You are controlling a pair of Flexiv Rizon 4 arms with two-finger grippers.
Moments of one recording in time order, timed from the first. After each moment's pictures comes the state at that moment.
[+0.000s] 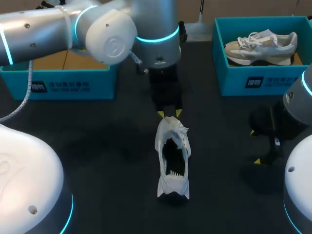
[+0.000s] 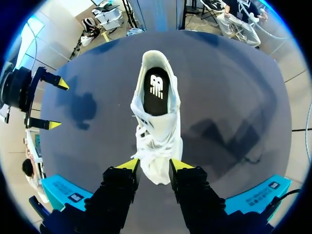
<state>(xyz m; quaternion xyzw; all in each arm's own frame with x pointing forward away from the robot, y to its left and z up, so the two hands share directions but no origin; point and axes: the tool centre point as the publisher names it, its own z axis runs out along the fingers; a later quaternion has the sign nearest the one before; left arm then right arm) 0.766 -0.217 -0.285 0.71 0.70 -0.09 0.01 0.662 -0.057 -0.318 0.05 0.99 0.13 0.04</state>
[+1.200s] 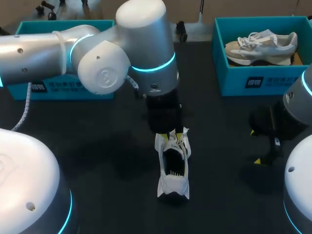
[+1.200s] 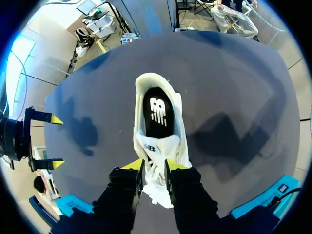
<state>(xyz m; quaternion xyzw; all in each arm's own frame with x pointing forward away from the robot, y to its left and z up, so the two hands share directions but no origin) 0.701 -0.222 -0.303 0.75 0.66 -0.11 0.04 0.662 -0.057 -0.318 0.05 0.99 0.13 0.04</state>
